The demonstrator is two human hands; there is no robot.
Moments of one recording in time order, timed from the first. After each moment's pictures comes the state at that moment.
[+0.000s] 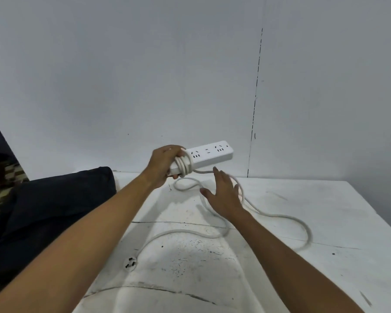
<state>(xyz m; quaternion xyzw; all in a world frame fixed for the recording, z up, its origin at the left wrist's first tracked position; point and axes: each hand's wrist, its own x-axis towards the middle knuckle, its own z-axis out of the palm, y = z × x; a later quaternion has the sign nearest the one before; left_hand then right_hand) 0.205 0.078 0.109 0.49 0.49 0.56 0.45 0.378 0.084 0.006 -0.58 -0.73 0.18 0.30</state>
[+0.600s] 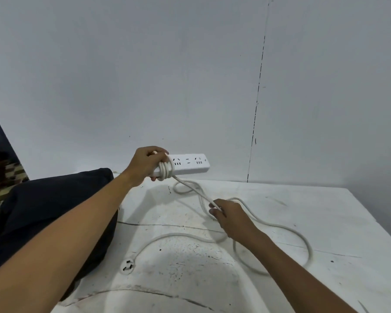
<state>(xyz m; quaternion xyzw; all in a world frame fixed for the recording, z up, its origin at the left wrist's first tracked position) 0.150 0.089 0.108 0.57 0.53 0.52 0.34 0.404 0.030 0.018 -0.50 -0.77 0.25 0.31</state>
